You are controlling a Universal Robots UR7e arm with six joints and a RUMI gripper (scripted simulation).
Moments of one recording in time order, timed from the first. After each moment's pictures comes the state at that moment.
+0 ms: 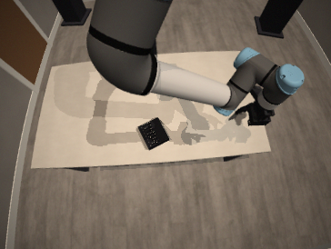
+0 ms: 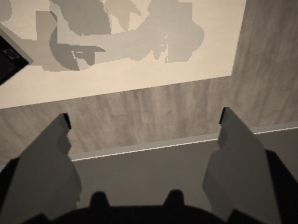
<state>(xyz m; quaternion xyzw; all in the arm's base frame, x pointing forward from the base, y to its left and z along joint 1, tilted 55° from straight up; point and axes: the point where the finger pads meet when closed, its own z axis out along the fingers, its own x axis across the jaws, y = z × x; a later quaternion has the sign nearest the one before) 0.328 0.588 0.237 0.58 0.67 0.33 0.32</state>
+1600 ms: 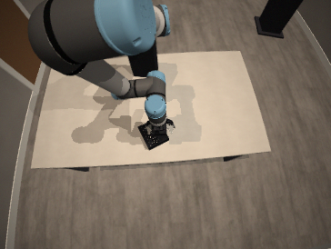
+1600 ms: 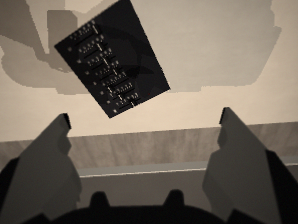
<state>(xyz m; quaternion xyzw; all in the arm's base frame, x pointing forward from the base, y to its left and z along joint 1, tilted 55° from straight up) 0.490 0.188 0.155 0.58 0.68 0.29 0.33</state>
